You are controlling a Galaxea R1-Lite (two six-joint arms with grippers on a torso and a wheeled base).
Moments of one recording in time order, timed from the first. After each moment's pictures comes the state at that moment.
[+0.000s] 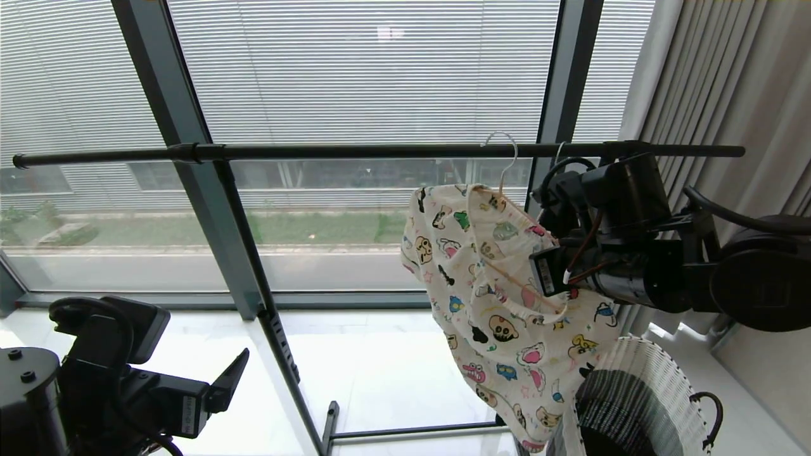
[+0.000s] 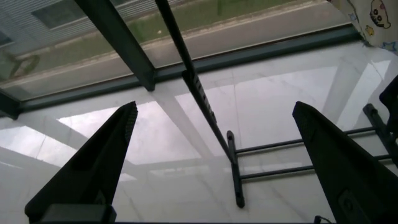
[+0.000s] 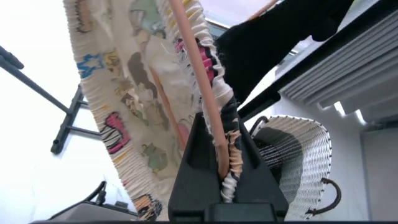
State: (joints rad) left arm -0.48 1.23 -0.18 -0.70 0.50 0.17; right arm 0.72 1.75 -1.18 -0.04 -0.41 0.09
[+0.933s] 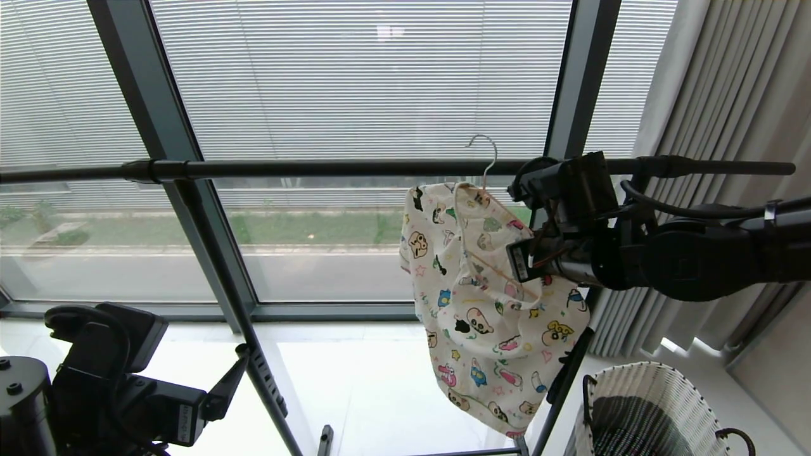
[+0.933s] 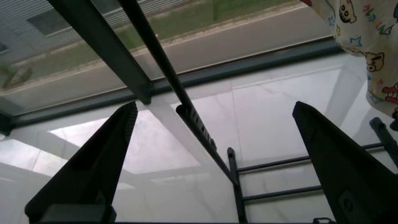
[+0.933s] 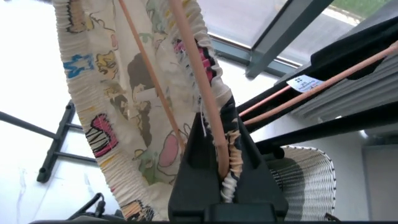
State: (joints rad) left arm -0.49 1.20 -0.16 -0.70 0.50 0.21; right arm 0.69 1.90 -1.35 -0.01 -0.41 0.09
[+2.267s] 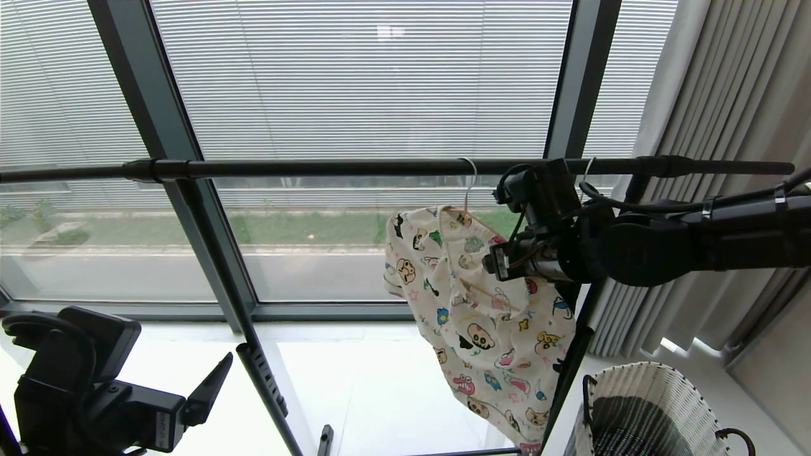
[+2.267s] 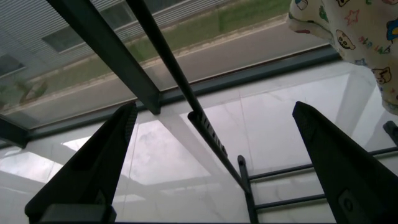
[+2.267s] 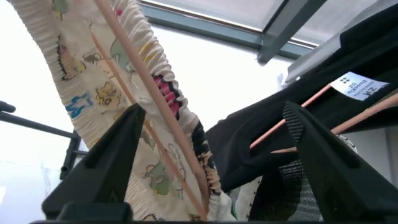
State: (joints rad) left arm -0.49 1.12 -0.15 -0.70 0.51 0.26; right arm 0.70 1.99 -1.48 0.10 -0.41 0.21
